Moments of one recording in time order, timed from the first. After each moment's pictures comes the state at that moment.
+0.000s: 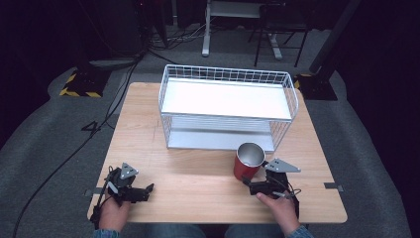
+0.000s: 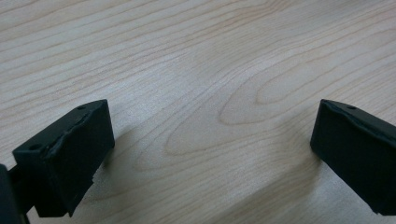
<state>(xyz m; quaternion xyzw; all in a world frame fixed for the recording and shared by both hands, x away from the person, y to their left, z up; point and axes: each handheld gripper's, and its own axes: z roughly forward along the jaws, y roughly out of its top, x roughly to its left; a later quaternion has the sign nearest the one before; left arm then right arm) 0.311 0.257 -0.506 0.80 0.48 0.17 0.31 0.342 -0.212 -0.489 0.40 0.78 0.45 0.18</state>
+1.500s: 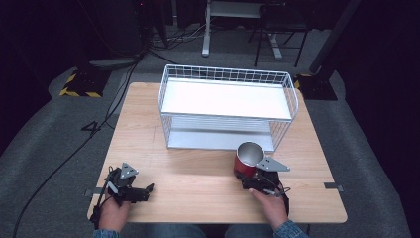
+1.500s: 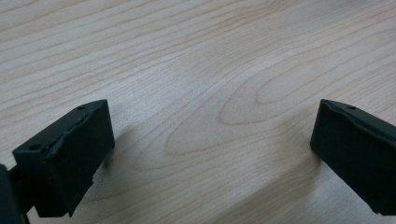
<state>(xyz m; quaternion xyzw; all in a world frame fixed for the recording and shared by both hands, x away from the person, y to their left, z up) 0.312 0.257 -0.506 0.80 0.48 0.17 0.31 0.352 -0.194 -0.498 0.38 0.78 0.46 0.21</state>
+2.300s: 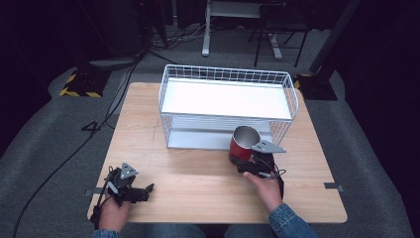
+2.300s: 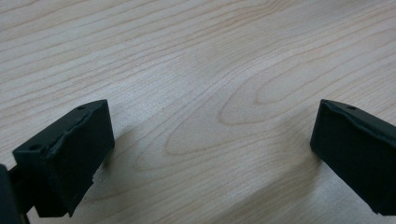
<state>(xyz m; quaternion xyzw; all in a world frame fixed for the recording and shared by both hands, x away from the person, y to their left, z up) 0.311 0.257 -0.506 0.80 0.48 0.17 0.31 0.389 -0.177 -0.469 0.39 0.77 0.47 0.20</state>
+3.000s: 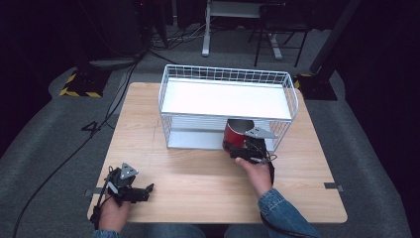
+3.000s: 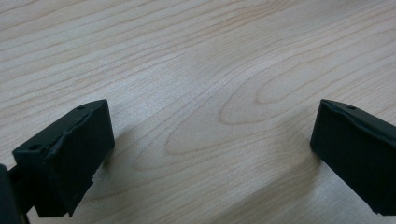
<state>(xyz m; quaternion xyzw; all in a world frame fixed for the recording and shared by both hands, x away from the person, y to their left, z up) 0.311 0.257 -0.506 0.80 0.48 0.17 0.31 0.427 -0.155 -0.460 0.41 0.75 0.48 0.19</state>
